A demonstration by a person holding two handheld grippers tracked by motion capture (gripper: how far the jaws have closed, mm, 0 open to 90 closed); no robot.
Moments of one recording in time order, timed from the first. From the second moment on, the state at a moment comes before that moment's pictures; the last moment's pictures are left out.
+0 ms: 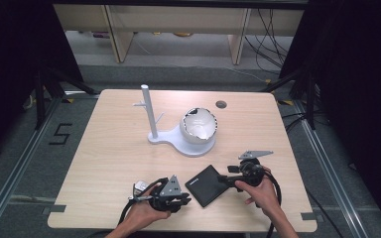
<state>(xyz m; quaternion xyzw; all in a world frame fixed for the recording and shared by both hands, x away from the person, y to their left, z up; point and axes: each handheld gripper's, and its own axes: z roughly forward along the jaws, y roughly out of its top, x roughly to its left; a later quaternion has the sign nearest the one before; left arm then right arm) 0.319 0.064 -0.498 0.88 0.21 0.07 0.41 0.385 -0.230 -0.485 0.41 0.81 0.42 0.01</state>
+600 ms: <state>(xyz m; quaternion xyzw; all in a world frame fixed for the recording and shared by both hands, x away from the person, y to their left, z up) 0.332 0.046 -0.509 0.90 0.21 0.07 0.39 0.399 -0.218 -0.499 0.42 0.82 0.39 -0.03</state>
